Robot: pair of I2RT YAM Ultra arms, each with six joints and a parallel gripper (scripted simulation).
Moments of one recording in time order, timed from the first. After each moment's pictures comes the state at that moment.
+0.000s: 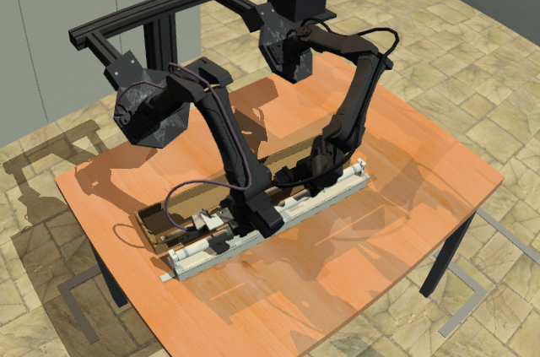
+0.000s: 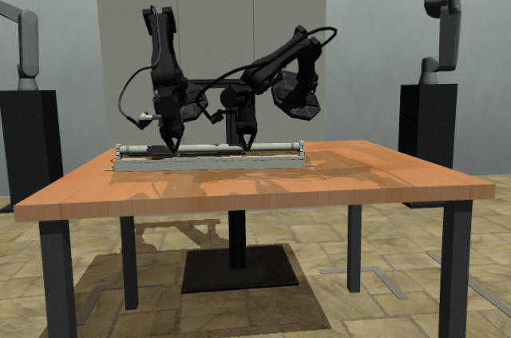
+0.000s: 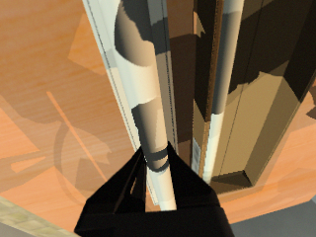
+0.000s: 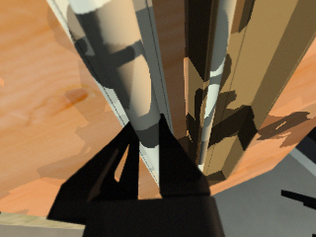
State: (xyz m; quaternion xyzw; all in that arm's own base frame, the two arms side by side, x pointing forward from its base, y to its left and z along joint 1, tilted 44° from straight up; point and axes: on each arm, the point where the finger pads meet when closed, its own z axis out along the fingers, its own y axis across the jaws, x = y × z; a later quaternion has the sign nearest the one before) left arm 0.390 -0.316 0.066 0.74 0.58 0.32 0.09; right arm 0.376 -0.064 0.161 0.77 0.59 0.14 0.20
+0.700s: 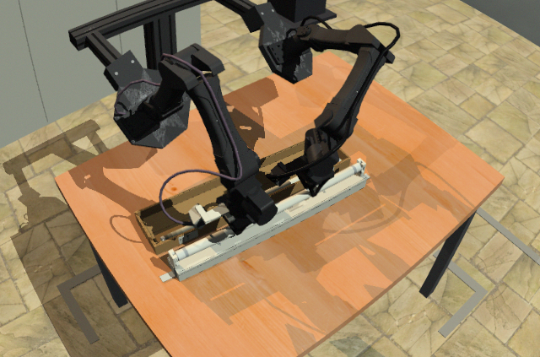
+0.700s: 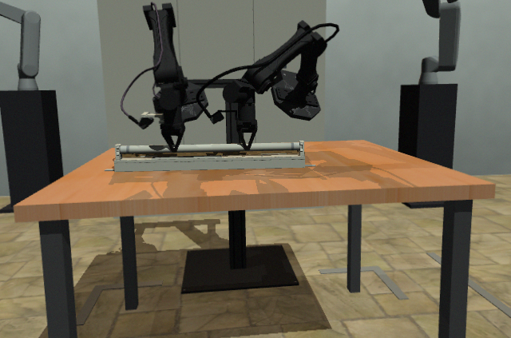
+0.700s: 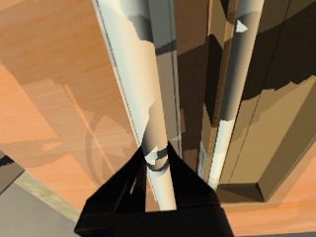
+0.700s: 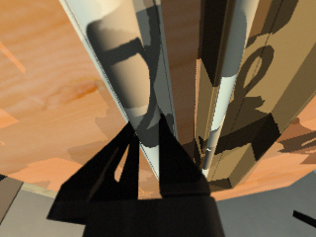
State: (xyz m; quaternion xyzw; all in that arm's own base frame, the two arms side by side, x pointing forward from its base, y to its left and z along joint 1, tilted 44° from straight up) left arm 0.389 -0.316 0.066 0.73 0.55 0.37 0.15; right arm 0.376 -0.064 0.161 0.75 0.57 0.19 0.26
